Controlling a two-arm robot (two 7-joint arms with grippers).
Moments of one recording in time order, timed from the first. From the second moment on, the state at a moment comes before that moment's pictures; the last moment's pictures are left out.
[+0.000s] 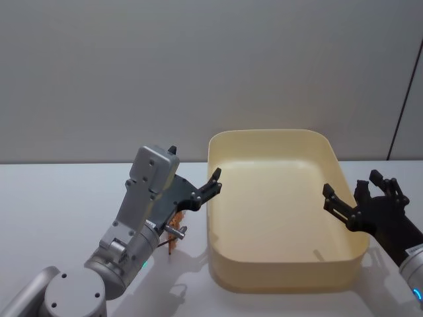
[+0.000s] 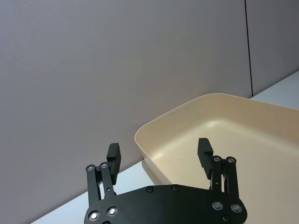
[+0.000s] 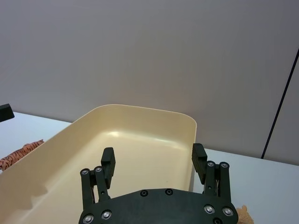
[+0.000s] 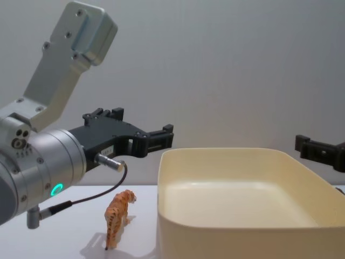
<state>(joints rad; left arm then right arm) -0.24 0.38 0.45 -1.63 -0.20 0.01 -0.01 -0.01 0.34 -0.23 -1.77 0.29 0.03 0.07</state>
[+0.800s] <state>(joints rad) -0.24 0.38 0.45 -1.63 -0.20 0.01 -0.01 -0.01 0.34 -0.23 -1.77 0.29 0.03 0.07</state>
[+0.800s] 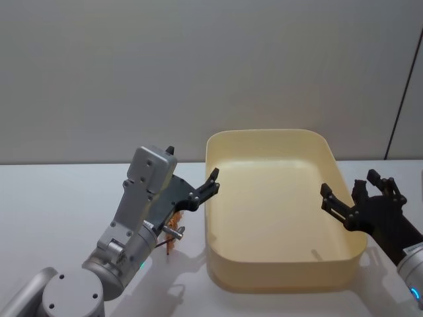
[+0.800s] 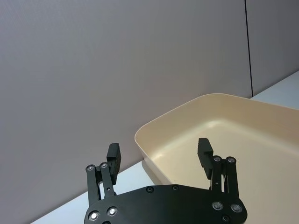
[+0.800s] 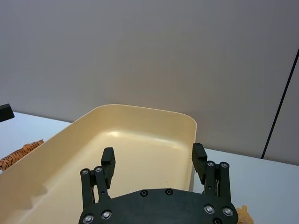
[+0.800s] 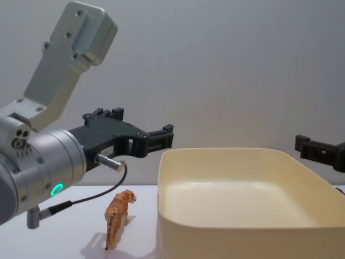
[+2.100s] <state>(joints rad) -0.24 0.38 0.45 -1.63 -0.20 0.01 -0.01 -0.01 0.34 -0.23 -1.77 0.29 0.03 0.07</state>
